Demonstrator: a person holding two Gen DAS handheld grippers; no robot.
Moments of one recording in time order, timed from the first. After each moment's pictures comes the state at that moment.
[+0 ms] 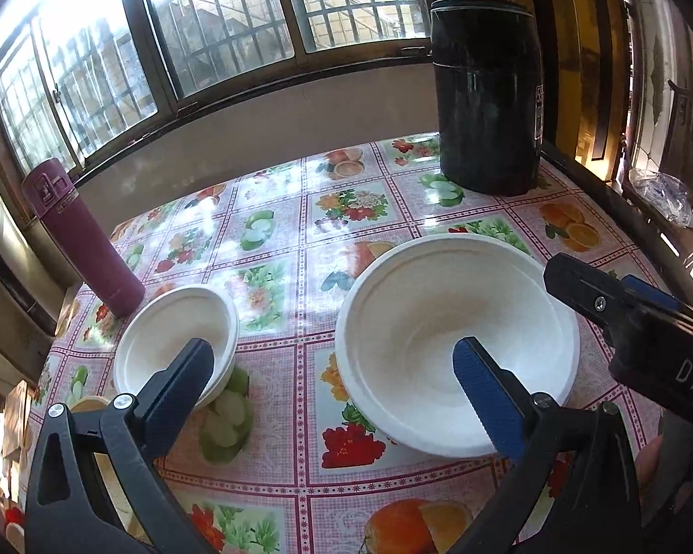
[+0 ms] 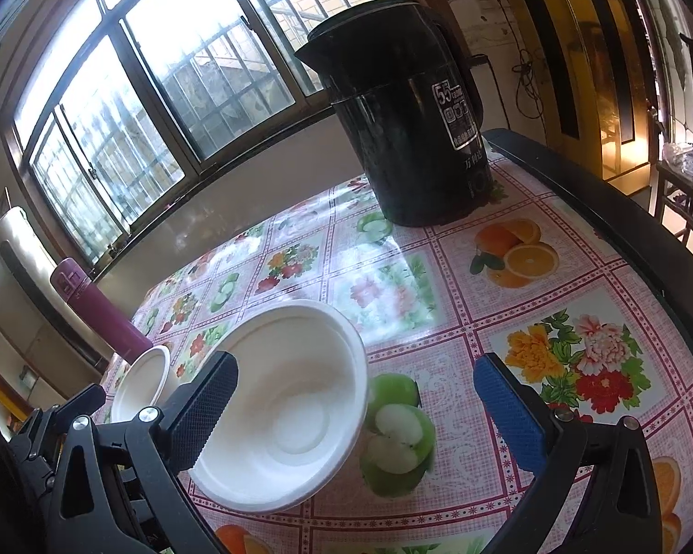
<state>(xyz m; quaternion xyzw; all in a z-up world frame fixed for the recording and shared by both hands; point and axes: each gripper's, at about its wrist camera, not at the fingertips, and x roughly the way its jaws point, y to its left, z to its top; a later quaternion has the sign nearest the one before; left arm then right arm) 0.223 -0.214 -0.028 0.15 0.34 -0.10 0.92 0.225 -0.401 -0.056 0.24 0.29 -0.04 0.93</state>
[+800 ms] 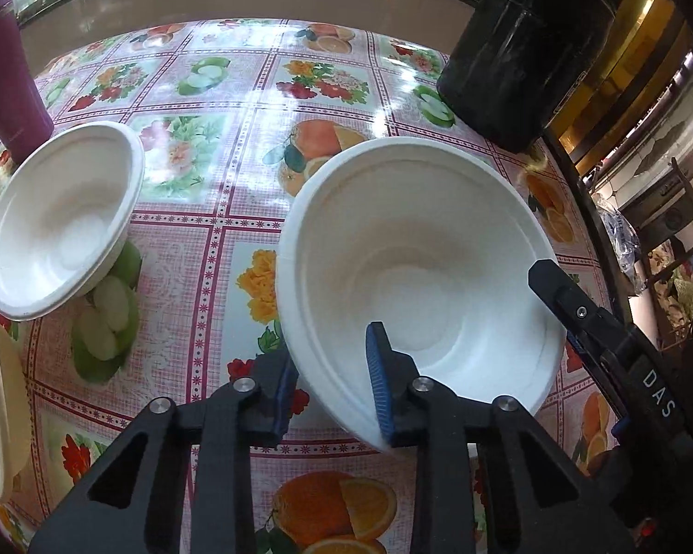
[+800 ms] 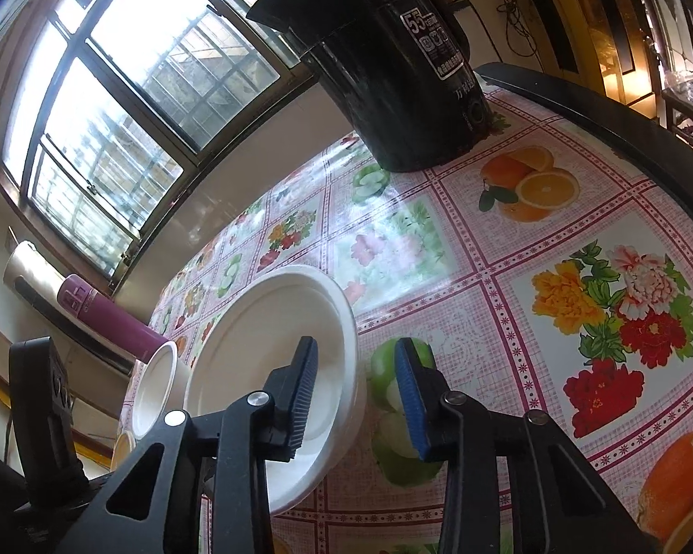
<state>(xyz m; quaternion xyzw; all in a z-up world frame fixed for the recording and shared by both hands) 0.260 -0.205 -0.074 -0.02 0.53 -0.16 0.83 0.239 -0.413 -0.087 0.32 0.33 -0.01 0.89</state>
